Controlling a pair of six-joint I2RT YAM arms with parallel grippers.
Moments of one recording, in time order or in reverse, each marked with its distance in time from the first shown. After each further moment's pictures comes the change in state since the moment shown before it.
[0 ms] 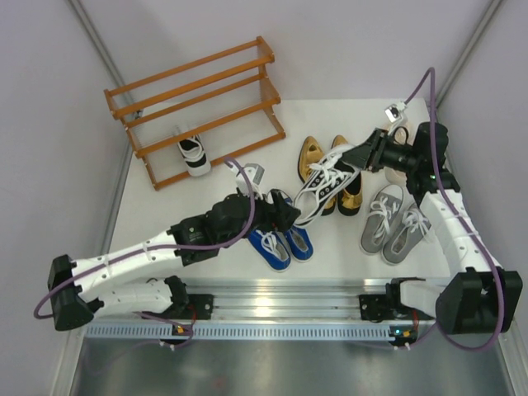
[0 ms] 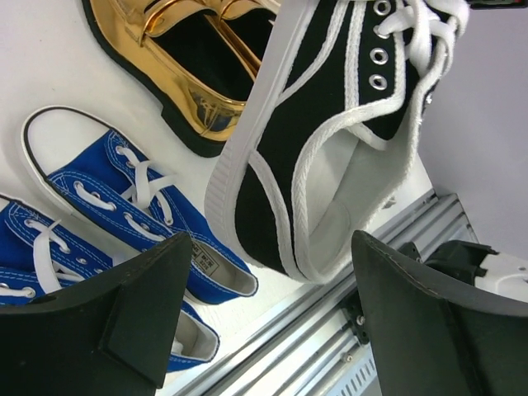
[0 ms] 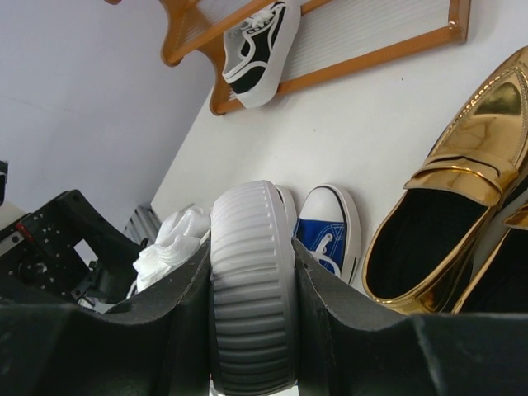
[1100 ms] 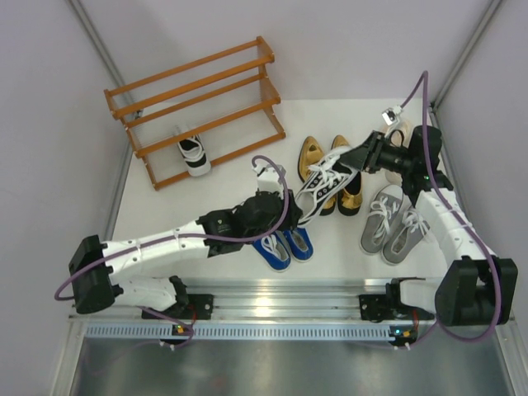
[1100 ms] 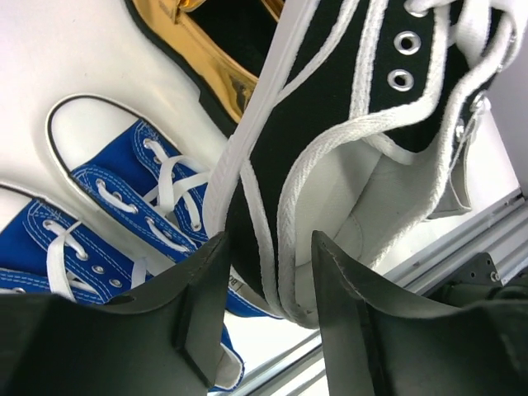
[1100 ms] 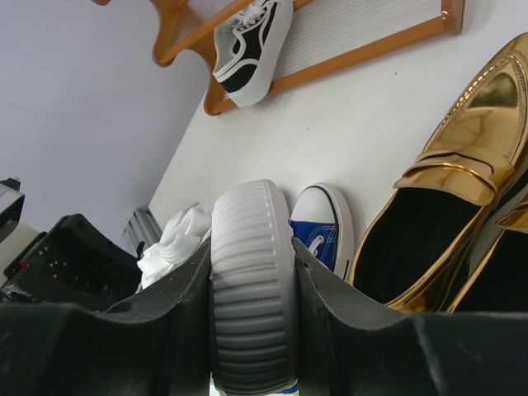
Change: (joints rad) left arm -0.030 0.234 0.095 -0.018 -0.090 0.033; right arm -0.002 0.048 -0.063 0.119 -0.004 0.034
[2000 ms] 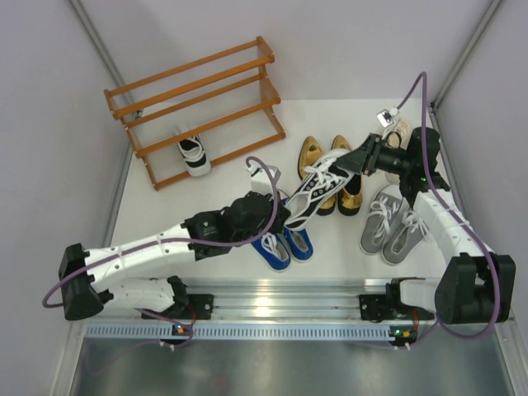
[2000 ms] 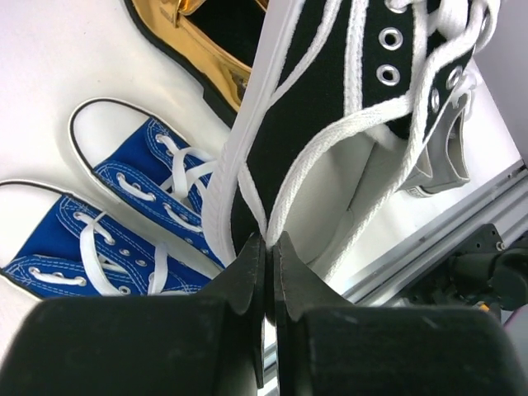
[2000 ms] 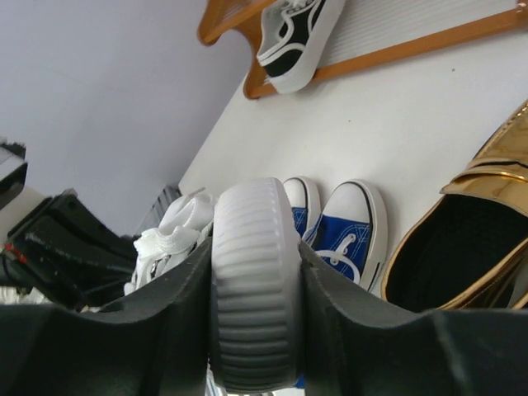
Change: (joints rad) left arm -0.009 -0.074 0.023 -0.108 0.006 0.071; right arm 0.003 0.013 -0.035 0.107 -0.105 0.034
